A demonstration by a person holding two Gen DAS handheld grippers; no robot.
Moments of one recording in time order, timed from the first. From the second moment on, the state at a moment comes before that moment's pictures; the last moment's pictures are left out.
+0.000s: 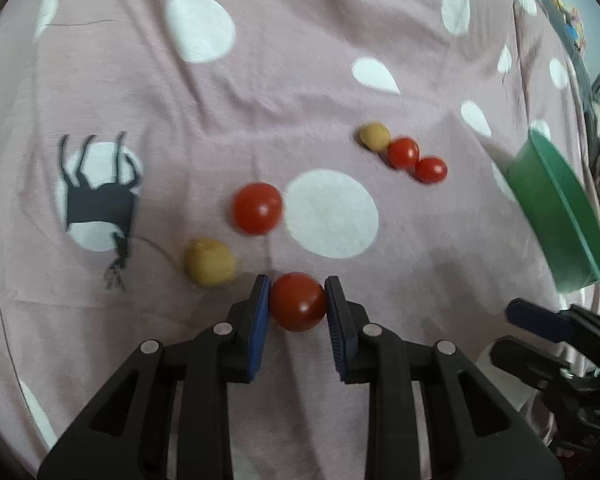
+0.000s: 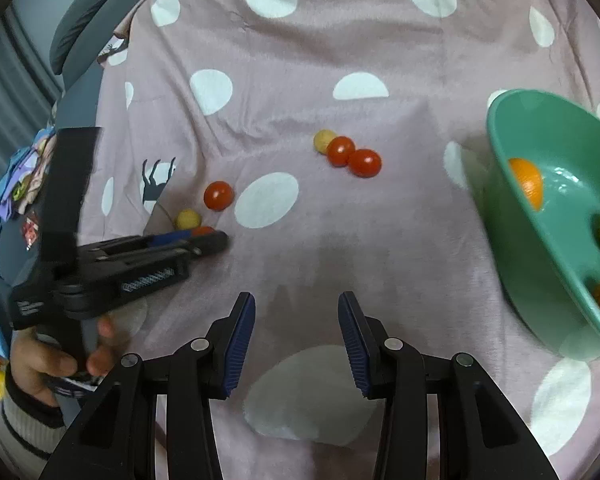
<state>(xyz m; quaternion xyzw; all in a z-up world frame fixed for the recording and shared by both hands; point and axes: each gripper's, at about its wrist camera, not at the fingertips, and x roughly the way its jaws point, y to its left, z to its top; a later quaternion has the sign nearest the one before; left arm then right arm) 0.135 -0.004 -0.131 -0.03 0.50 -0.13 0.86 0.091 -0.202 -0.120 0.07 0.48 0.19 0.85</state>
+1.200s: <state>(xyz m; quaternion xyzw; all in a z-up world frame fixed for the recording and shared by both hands) 0.133 0.064 -0.095 -0.06 0.46 -0.11 0.88 0.200 -0.078 -0.139 -0.03 0.50 0.26 0.83</state>
